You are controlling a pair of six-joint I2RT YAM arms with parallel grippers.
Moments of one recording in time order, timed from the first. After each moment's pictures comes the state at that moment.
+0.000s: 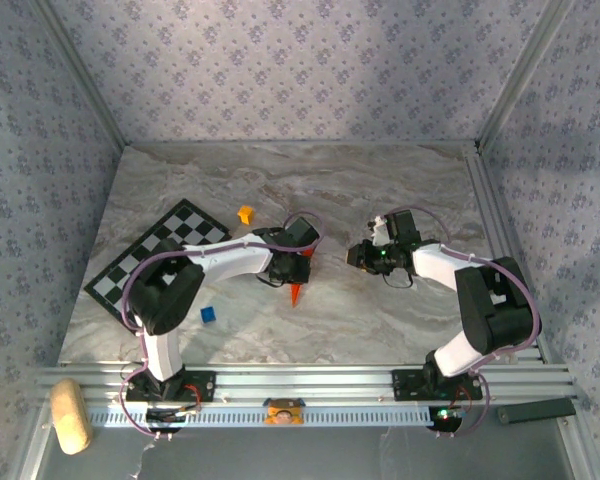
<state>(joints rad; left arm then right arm) -0.86 1.84 1.19 -0.59 -0.02 -0.68 0.27 1.55 0.71 -0.14 -0.57 0.53</state>
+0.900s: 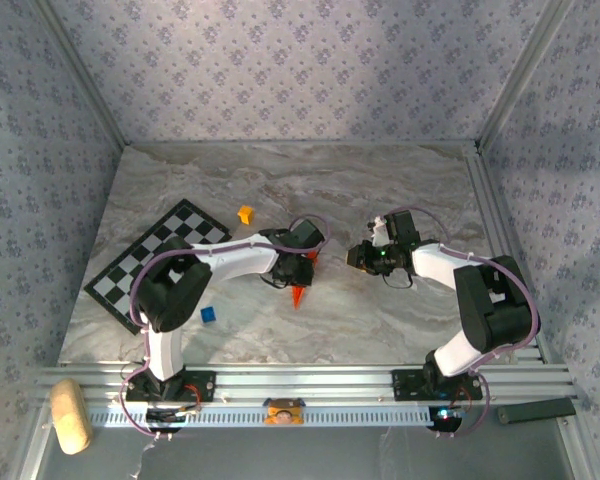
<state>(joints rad) -0.88 1.88 1.22 -0.61 -0.01 -0.66 0.27 1.56 0.71 -0.14 -0.57 0.53</state>
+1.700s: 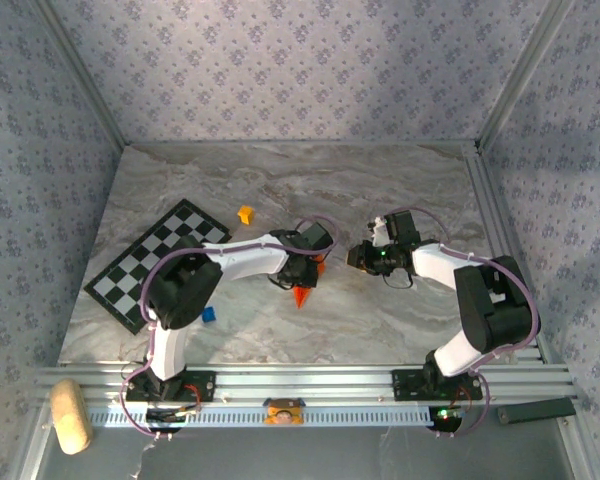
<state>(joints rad) -0.92 1.94 1.28 -0.66 -0.09 -0.70 0.27 1.56 0.71 -0.15 -0.57 0.53</state>
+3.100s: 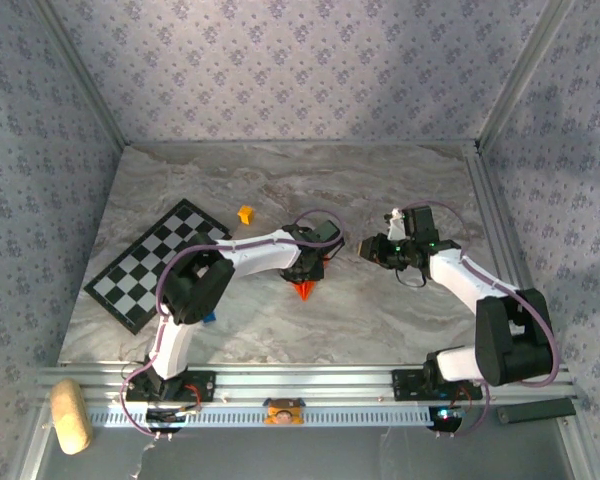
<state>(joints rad) -0.94 2.03 1.43 -0.77 -0.21 -0.93 0.20 1.36 0.71 -0.26 -0.53 0.51</state>
